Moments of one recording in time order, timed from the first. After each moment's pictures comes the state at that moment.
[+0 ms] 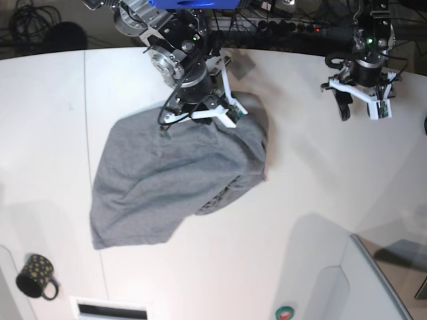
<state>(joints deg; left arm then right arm) 28.9 -14.9 -14.2 93.1 -15.1 -0.3 13.4 -10.7 2.3 -40.7 89.7 -27.8 -0.5 -41.7</state>
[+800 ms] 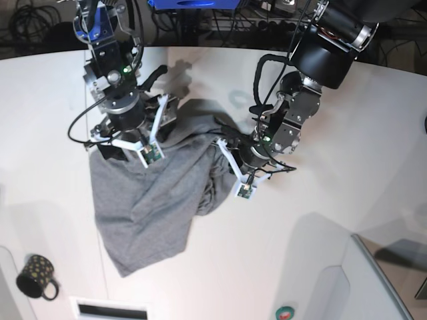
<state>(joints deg) -10.7 -10.8 28.6 59.9 -15.3 -0.5 24.4 -13.8 1.9 -13.2 97.3 -19.2 8.6 -36.8</state>
